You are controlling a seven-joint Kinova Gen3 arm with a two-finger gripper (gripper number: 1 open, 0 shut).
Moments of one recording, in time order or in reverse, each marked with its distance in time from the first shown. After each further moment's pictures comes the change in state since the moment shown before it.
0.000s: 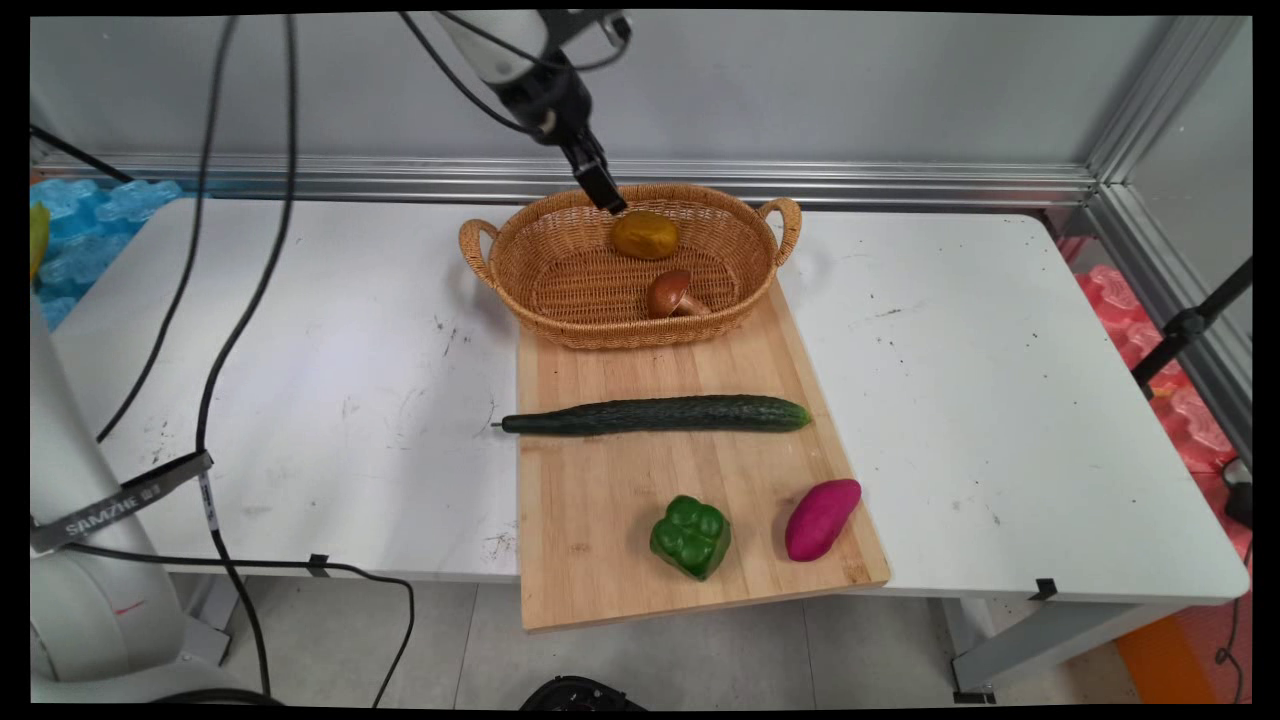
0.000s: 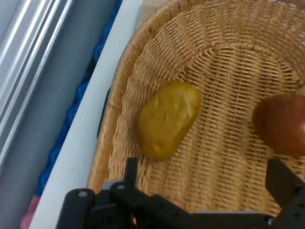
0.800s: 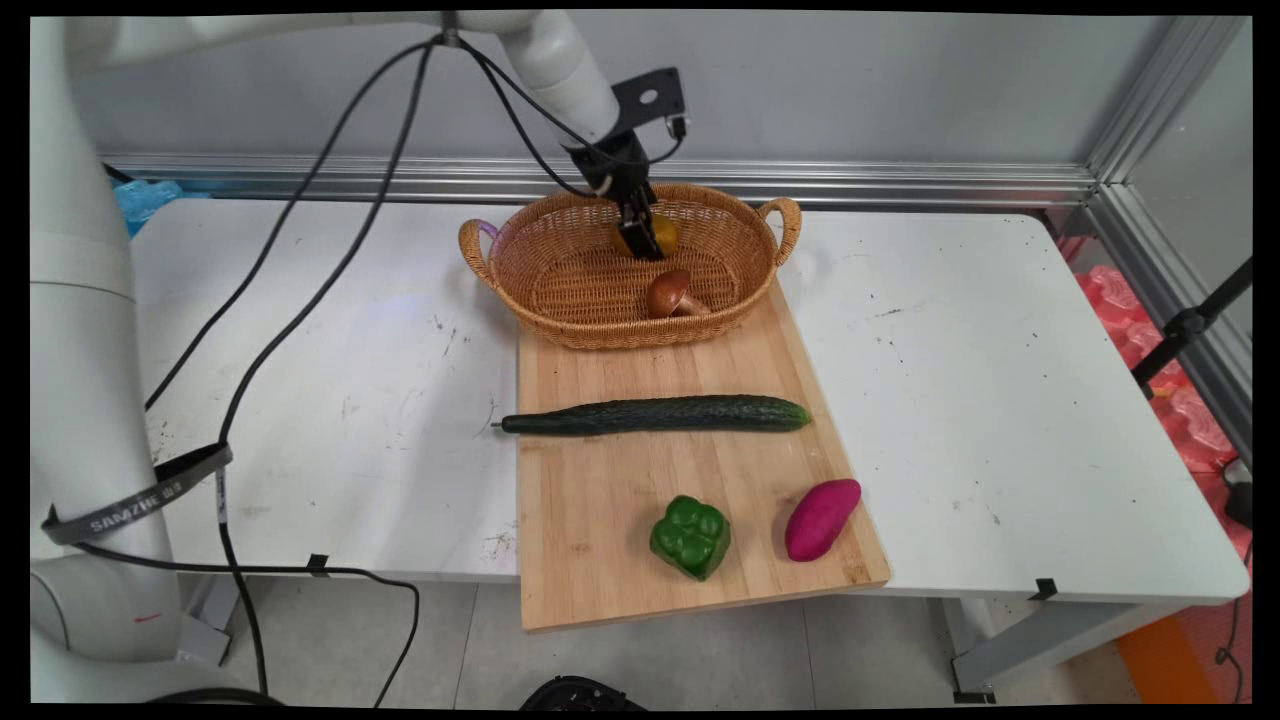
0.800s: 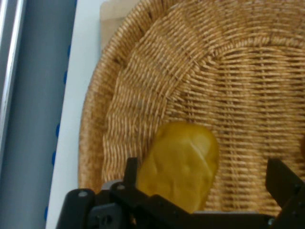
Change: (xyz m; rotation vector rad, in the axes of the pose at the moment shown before) arm 0.023 -0.012 0.114 -0.056 -0.027 0.243
